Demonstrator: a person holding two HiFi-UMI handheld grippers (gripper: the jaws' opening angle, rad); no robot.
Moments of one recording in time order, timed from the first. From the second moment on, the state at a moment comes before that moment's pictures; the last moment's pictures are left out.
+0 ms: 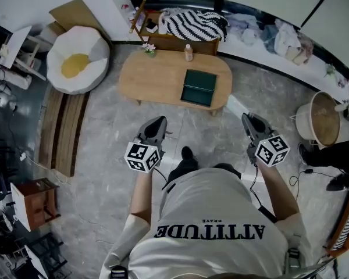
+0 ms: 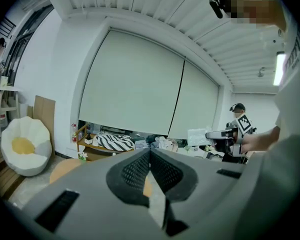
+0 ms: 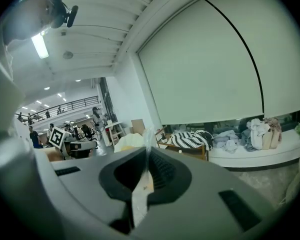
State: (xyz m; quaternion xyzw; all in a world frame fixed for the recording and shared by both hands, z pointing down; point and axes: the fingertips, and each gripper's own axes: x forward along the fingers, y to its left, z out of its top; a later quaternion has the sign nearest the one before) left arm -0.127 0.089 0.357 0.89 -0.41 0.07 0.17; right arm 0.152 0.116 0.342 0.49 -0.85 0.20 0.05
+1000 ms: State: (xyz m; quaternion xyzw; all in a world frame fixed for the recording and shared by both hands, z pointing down) left arm -0.180 0.002 0.383 0.91 -0.37 0.09 0.18; right arm 0.092 0.050 0.363 0.51 -0.83 0.22 0.07
